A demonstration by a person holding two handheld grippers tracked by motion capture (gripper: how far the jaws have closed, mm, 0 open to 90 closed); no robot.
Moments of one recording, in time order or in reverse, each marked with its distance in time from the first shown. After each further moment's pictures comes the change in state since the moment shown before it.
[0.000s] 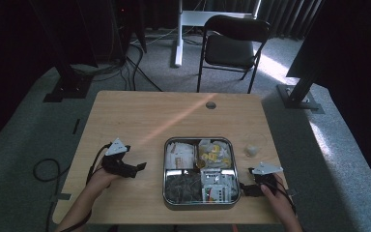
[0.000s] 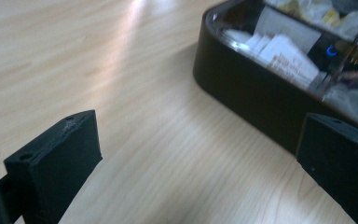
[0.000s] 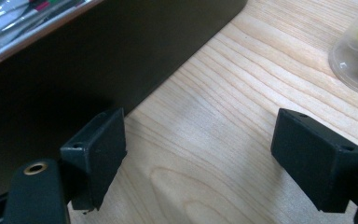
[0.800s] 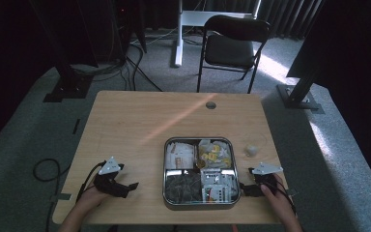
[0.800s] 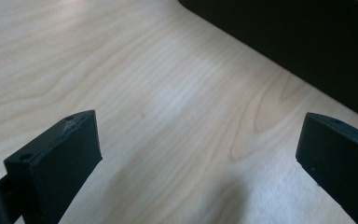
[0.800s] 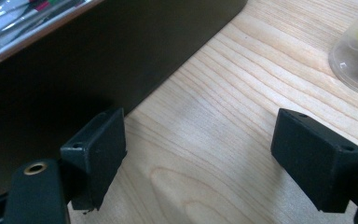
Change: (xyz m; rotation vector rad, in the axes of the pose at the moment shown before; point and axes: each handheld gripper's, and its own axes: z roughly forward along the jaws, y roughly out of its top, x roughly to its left) left arm -0.013 -0.053 -0.017 0.087 -0.042 0.018; right arm 0.000 0.000 0.000 0.000 0.000 -0.001
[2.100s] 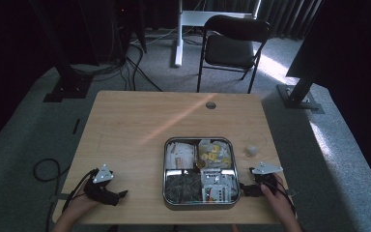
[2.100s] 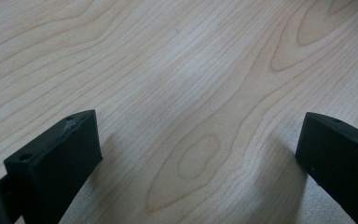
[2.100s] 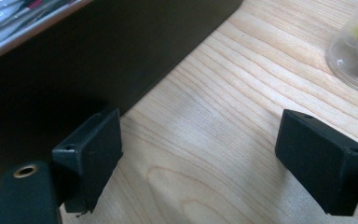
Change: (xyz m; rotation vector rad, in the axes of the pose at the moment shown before) left arm 0.006 -0.029 -0.013 0.117 0.103 0.036; right arm 0.000 0.000 0.000 0.006 -0.010 0.009
